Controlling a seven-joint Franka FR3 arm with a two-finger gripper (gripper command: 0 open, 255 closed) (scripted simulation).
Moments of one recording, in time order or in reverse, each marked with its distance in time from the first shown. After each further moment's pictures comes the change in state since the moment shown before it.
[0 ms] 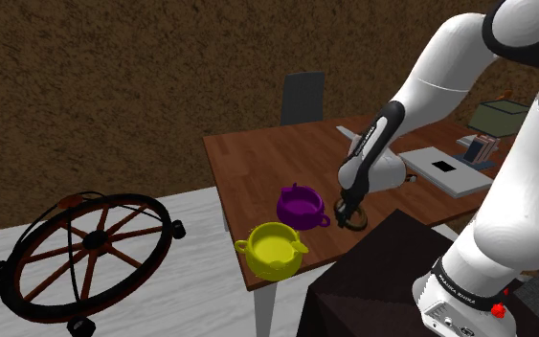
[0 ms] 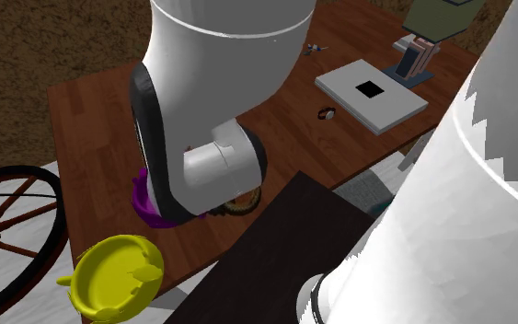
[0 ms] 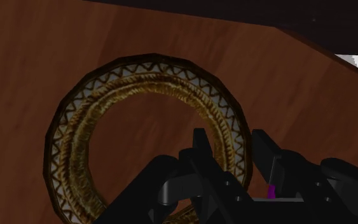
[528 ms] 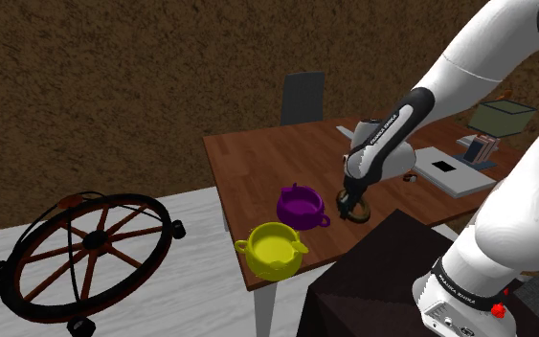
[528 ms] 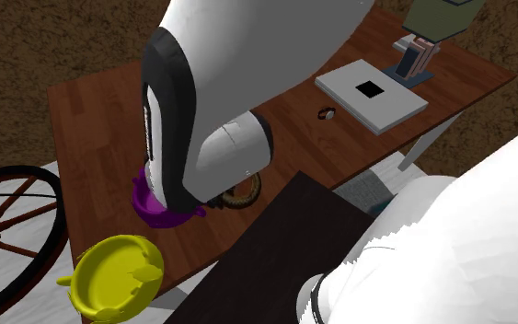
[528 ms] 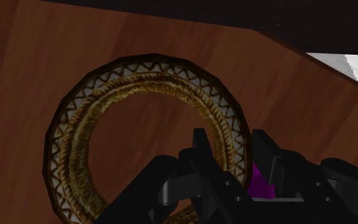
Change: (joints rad) arm 0.018 -0.170 -0.063 -0.026 -0.168 -0.139 0.125
